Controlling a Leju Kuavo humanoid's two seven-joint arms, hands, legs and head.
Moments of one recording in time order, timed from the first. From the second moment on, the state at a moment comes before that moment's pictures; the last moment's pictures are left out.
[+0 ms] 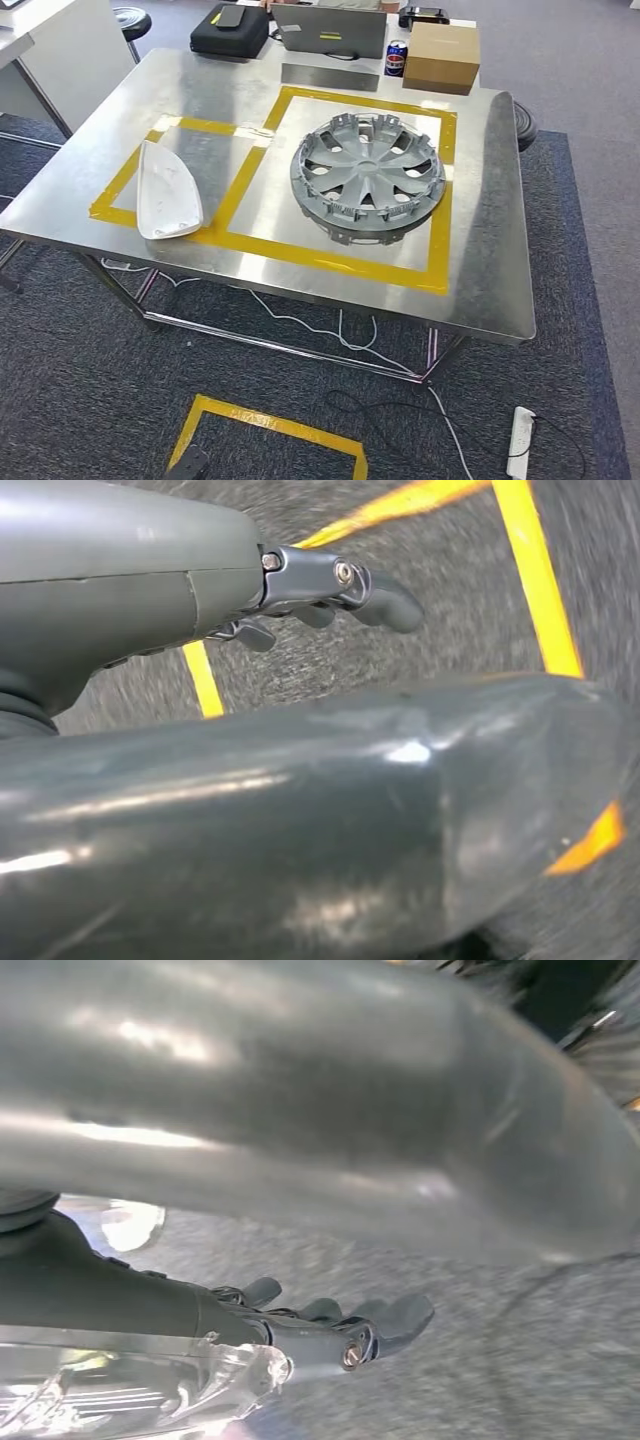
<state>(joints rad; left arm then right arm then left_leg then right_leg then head) -0.04 -0.14 0.97 -0.21 -1.22 -0.08 -0.33 -0.07 0.17 -1.18 -0.20 1.27 -0.09 -0.03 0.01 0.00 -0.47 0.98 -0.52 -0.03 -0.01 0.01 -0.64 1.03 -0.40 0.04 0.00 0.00</state>
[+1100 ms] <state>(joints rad) -0.05 -0.16 1.19 -0.21 -1.12 -0.16 -0.31 -0.07 0.16 -1.28 -0.20 1.16 -0.08 -0.15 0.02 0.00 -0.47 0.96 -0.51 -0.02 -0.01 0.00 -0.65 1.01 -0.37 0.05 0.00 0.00</state>
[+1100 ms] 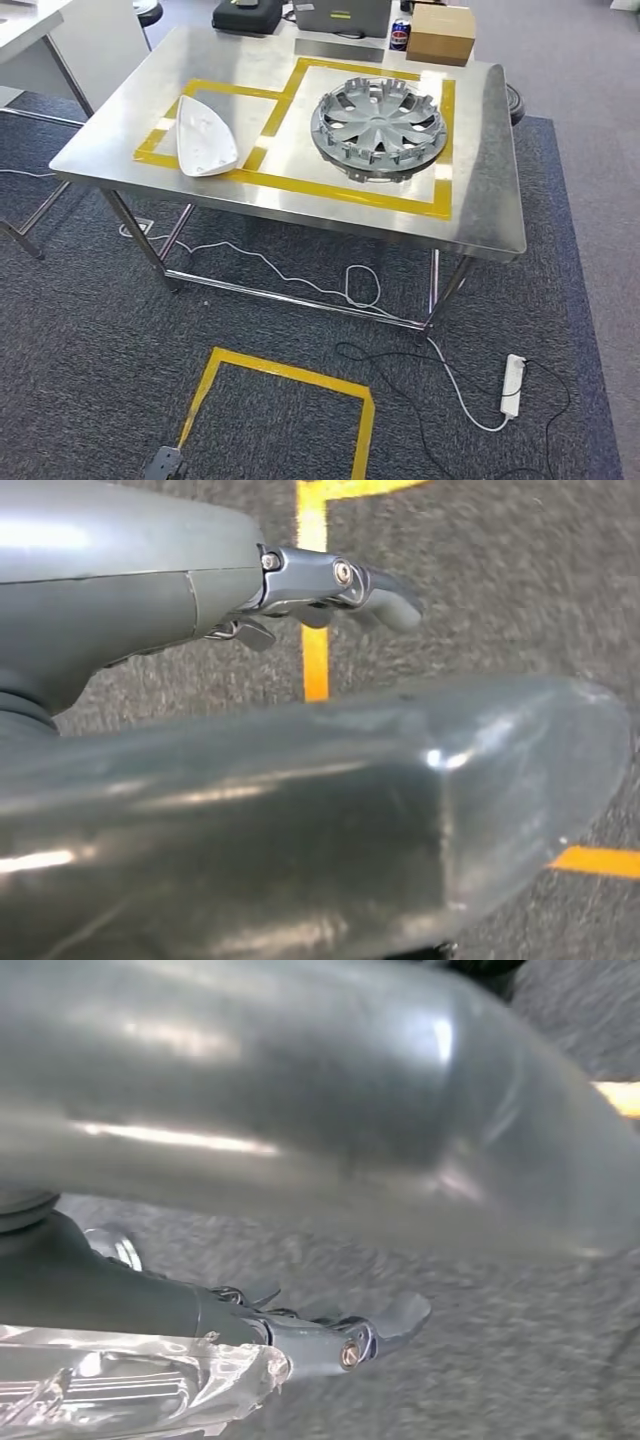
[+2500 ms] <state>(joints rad) -0.07 -0.15 1.29 -0.21 -1.03 -0.15 -0.42 -0.07 0.17 -1.24 -0.20 1.19 -0.03 -0.05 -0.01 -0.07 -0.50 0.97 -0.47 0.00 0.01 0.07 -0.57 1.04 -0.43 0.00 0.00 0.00</state>
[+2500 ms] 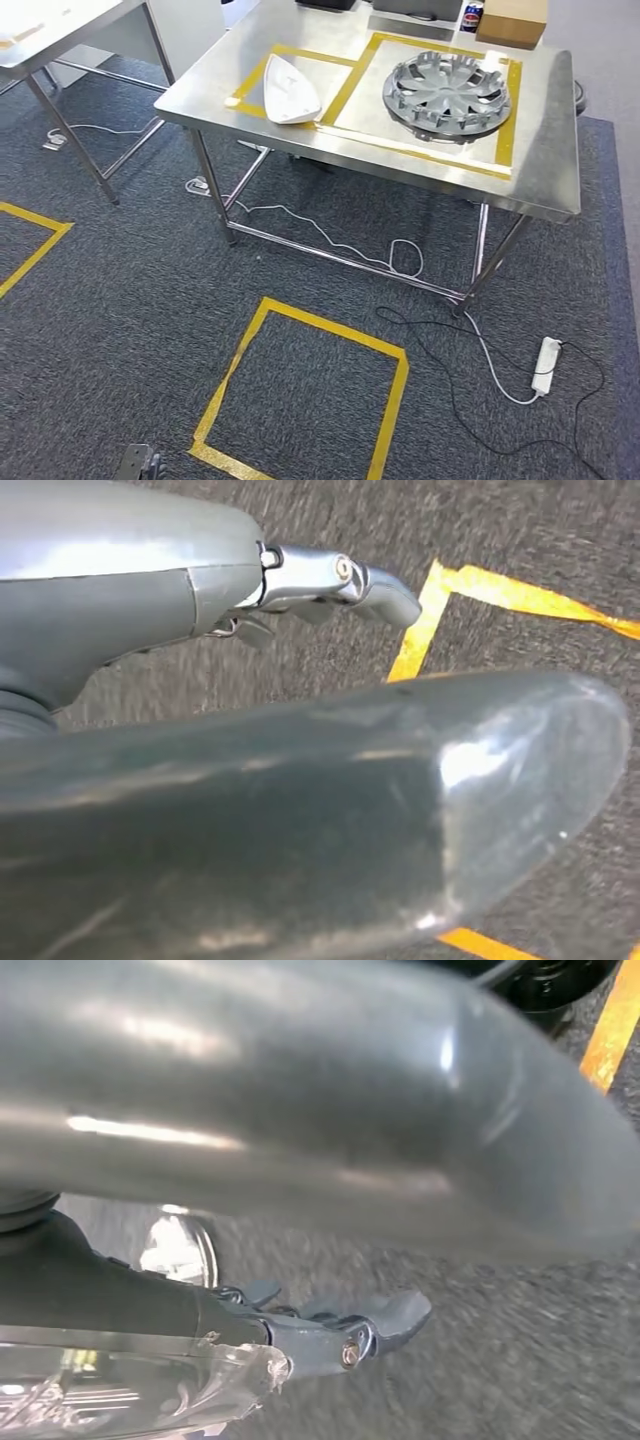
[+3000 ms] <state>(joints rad) -0.07 -0.16 1.29 -0.21 -1.04 -0.13 -0.39 -0.07 0.18 -1.24 -0.20 1.21 -0.03 -0.12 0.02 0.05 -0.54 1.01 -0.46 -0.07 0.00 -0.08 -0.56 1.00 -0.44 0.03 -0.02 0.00</state>
